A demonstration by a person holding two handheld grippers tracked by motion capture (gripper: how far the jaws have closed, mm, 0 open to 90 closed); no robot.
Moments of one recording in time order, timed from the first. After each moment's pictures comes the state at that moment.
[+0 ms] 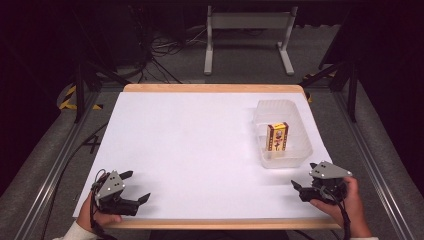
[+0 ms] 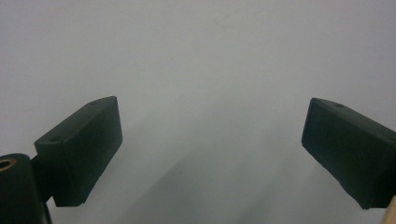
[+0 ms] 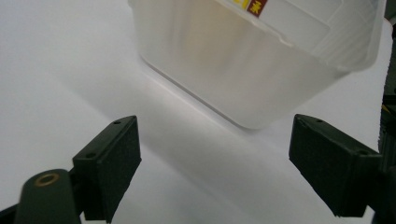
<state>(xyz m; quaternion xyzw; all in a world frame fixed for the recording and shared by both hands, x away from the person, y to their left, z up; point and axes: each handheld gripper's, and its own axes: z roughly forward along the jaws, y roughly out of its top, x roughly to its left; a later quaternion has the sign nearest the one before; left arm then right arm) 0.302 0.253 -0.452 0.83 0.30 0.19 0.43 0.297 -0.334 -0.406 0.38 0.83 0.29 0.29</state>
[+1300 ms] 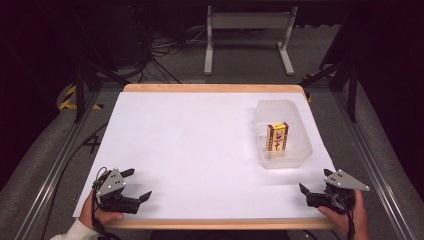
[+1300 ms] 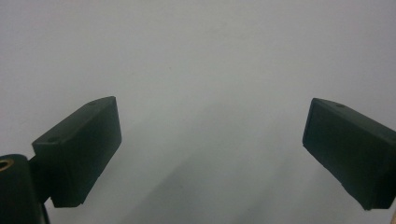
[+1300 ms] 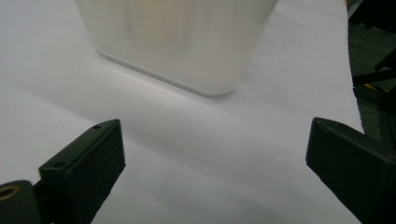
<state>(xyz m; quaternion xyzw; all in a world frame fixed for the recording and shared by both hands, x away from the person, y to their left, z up) 0.307 0.251 -0.451 0.83 0.30 0.18 0.44 0.280 -0.363 -0.434 0.45 0.76 0.35 0.32</state>
